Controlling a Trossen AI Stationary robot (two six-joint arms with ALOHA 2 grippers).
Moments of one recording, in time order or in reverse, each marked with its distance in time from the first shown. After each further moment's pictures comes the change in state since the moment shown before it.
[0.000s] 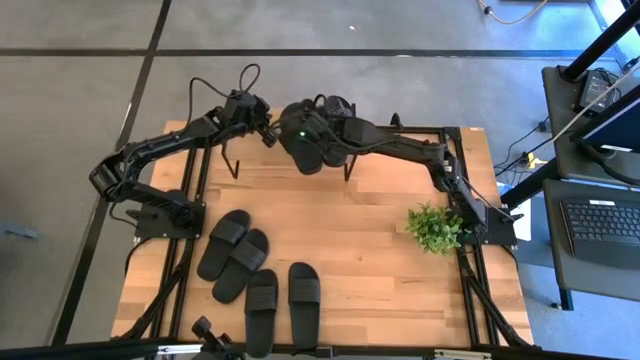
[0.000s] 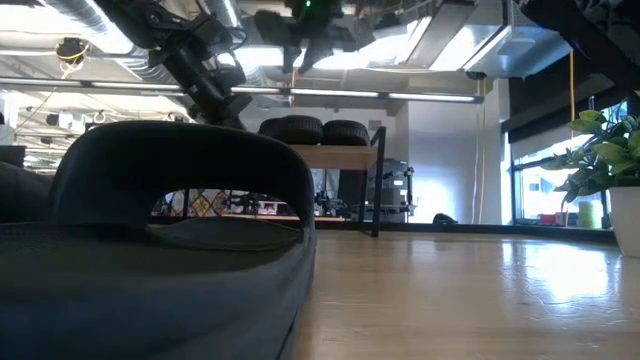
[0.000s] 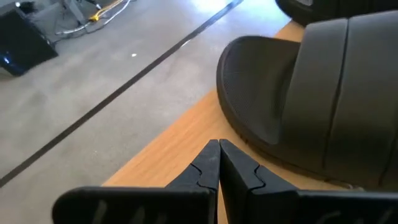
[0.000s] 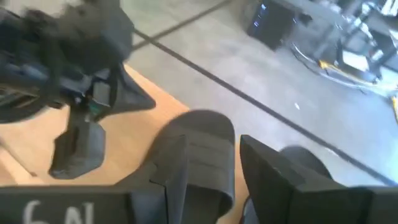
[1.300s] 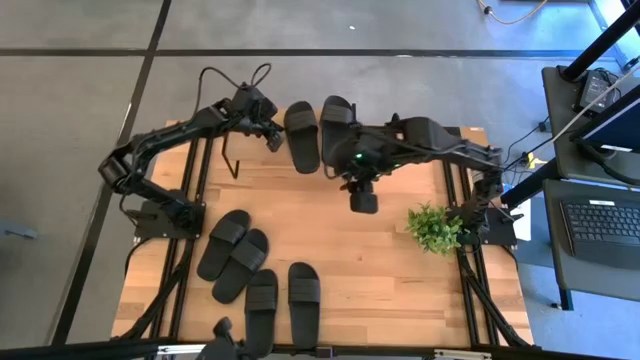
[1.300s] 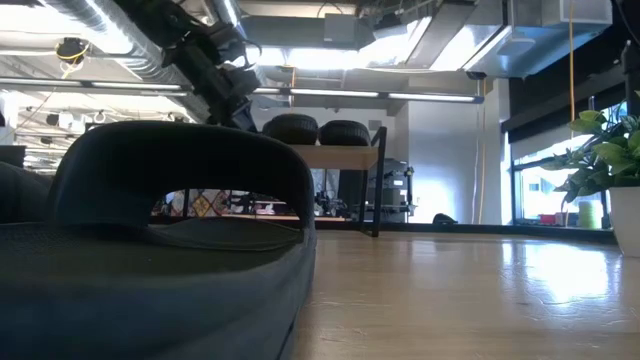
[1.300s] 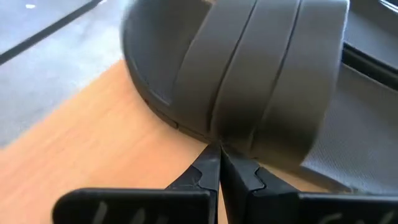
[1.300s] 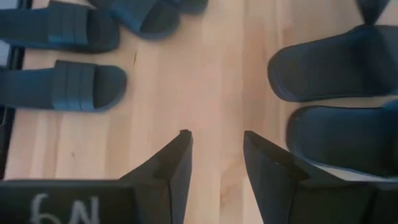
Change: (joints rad) left arm 0.011 0.106 0.144 -0.193 0.324 -0.099; right arm 0.174 -0.321 -0.017 -0.631 -0.714 -0.377
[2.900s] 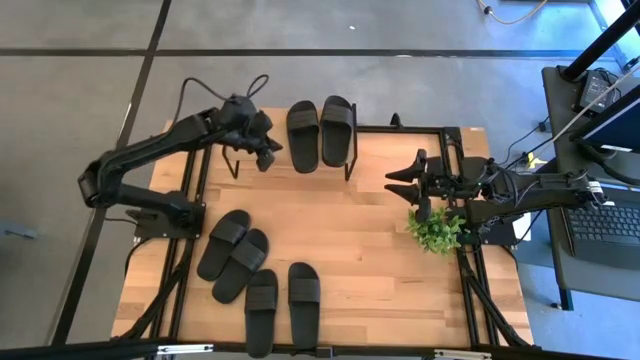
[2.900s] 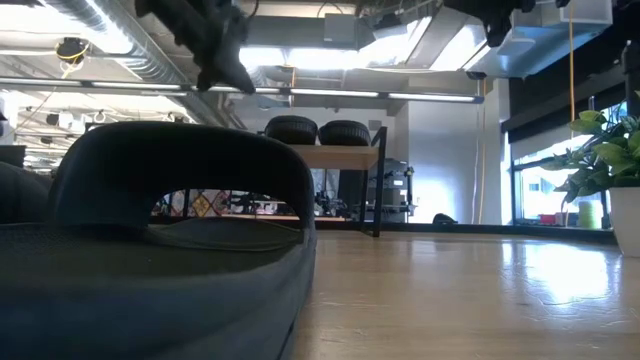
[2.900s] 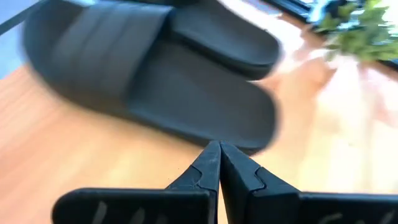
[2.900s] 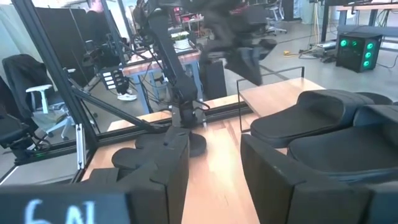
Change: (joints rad) left arm -0.211 -0.227 0.039 -0.229 0.047 -0.084; right arm 0.031 -1.164 -1.685 1.463 0.095 0.259
